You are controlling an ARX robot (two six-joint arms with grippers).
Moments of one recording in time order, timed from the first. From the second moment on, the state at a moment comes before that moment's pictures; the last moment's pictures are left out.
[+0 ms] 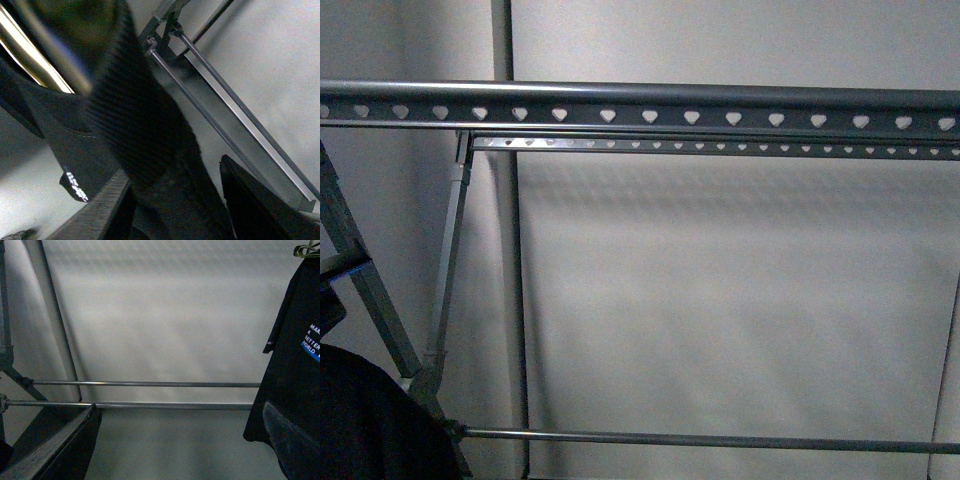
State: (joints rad) left arm 0.02 1.58 1.07 -0.15 -0.33 -0.73; right arm 0.00 0.22 0.01 0.23 0.00 -0.01
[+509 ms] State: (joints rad) left arm 0.07 1.38 1.06 -0.24 -0.08 -0.66; right arm 0.00 0.22 0.01 0.23 0.00 -0.01
